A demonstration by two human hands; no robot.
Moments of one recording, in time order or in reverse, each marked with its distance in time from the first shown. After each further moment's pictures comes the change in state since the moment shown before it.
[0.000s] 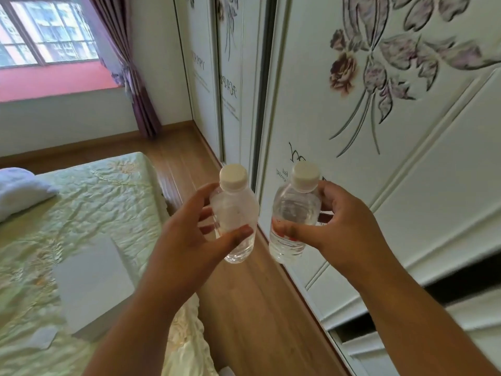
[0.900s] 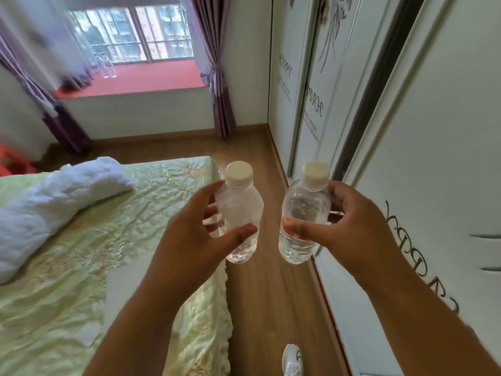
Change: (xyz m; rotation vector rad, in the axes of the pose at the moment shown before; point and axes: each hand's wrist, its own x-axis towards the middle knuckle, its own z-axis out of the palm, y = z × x) left_hand 0.209 -0.060 -0.054 0.099 0.257 -0.193; right_hand 0.281 -0.014 0.095 0.109 -0.240 -0.167
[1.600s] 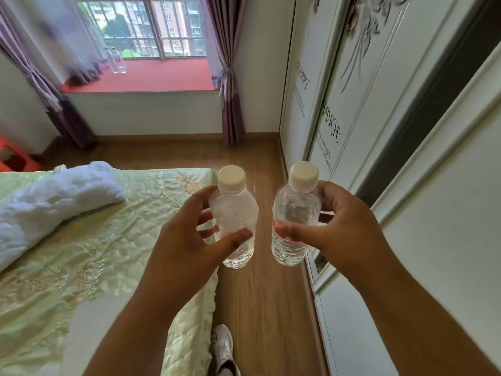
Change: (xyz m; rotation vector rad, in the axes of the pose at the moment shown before) left_hand 0.176 -0.012 0.051 -0.042 0.100 -0.053; right_hand 0.213 0.034 -0.007 0.024 -0.148 -0.029
